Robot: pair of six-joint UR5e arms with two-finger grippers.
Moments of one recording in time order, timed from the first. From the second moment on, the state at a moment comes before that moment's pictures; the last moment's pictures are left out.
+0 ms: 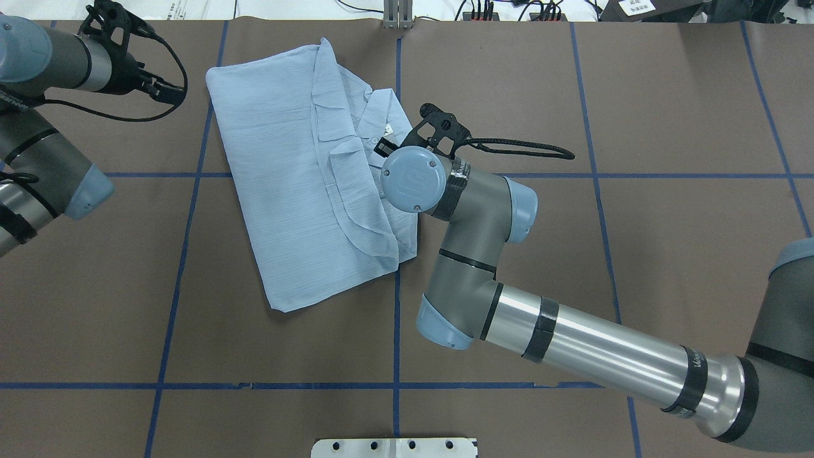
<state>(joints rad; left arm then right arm) -1.01 -2.02 -1.28 -2.42 -1.85 -0.41 0.50 -0.72 1.30 -1.28 1.36 1.85</state>
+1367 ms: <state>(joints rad) -1.01 -2.02 -1.28 -2.42 -1.85 -0.48 0.50 -0.64 1.12 -1.24 1.31 1.88</state>
